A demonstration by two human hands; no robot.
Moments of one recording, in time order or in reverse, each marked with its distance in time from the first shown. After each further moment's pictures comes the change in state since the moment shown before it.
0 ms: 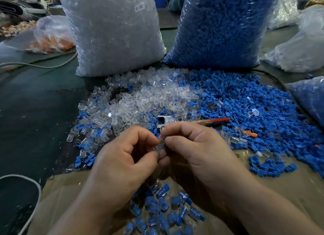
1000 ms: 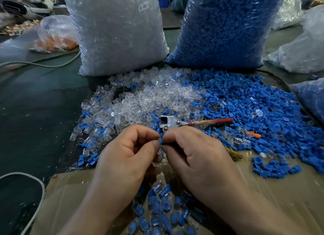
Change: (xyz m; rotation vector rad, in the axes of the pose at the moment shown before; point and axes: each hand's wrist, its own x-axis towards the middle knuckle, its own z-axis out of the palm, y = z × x) left_hand -0.001 0.005 0.003 -0.143 0.061 -0.108; right_hand -0.012 0.005 0.005 -1.008 0.116 -0.552
